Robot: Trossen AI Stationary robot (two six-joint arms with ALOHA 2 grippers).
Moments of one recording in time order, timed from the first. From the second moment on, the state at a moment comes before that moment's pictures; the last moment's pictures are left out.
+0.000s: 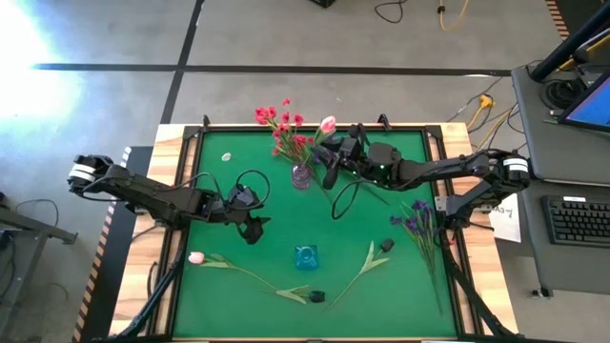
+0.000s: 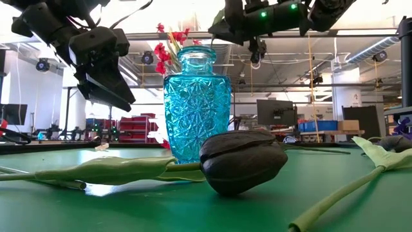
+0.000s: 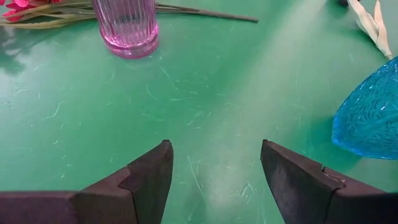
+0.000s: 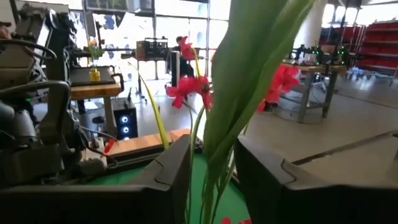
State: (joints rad) left arm -0.19 1.14 0.54 -0.20 -0.36 -0.60; right arm -0.18 1.49 0.88 0.68 0.27 -0.05
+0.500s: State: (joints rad) left arm -0.19 1.14 0.54 -0.20 -0.36 -0.60; right arm -0.18 1.49 0.95 0.58 0.26 -0.11
